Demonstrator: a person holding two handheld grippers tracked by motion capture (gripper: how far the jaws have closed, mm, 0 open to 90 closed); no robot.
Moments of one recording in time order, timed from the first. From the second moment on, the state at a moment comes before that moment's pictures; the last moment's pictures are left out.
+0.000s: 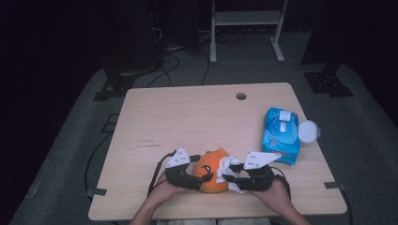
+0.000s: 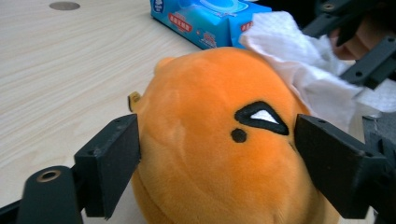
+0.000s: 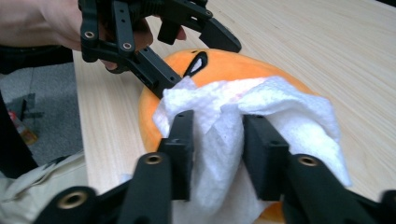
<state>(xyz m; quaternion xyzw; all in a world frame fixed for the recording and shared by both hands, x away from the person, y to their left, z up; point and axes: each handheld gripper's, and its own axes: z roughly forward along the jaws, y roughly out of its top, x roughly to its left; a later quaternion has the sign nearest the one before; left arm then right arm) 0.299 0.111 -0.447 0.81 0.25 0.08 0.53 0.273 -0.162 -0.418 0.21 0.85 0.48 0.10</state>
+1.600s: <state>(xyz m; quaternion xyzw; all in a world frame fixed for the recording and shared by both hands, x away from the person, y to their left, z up) 0.297 0.112 -0.445 0.83 0.22 0.09 0.51 0.284 -0.184 -0.423 0.22 0.83 0.49 0.14</state>
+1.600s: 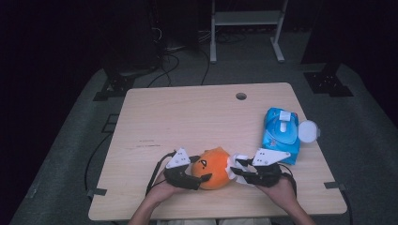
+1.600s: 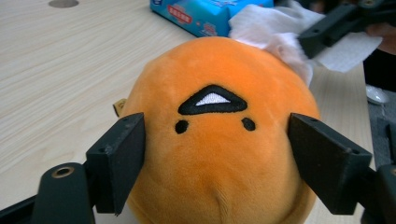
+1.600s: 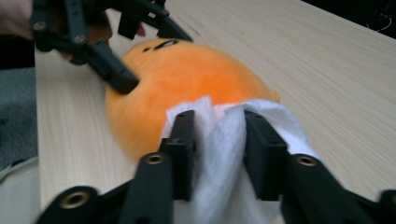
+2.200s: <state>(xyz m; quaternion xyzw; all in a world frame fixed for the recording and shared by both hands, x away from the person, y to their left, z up) 0.296 0.112 -0.442 0.83 0.22 0.10 0.50 0.302 -0.201 -0.441 0.28 0.80 0.52 0.06</state>
